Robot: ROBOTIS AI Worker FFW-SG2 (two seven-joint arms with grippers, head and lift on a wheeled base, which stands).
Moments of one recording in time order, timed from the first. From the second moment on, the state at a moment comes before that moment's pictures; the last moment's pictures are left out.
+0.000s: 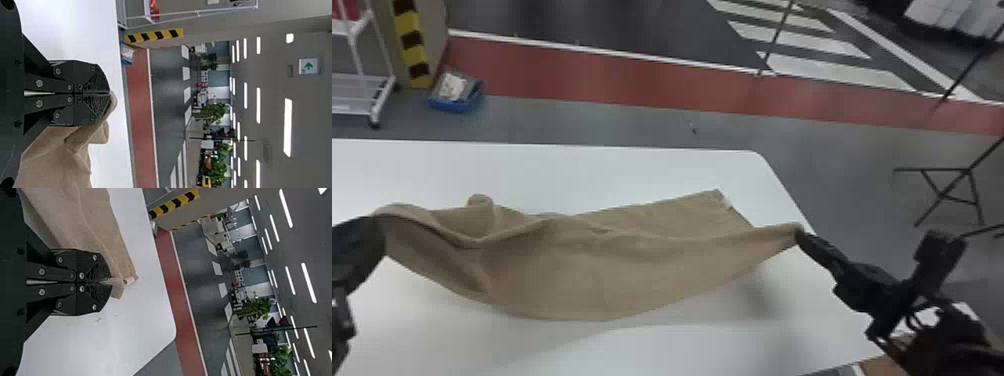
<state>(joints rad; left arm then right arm) 0.61 0.36 -0.09 -2.53 0.24 0.49 0.27 0.34 -0.17 -0.66 -2.08 -0.45 0.71 0.49</state>
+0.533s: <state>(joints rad) 0.40 0.30 0.03 -2.54 0.29 1.00 0.23 0.14 -0.17 -0.68 -1.94 -0.52 0.74 0.48</state>
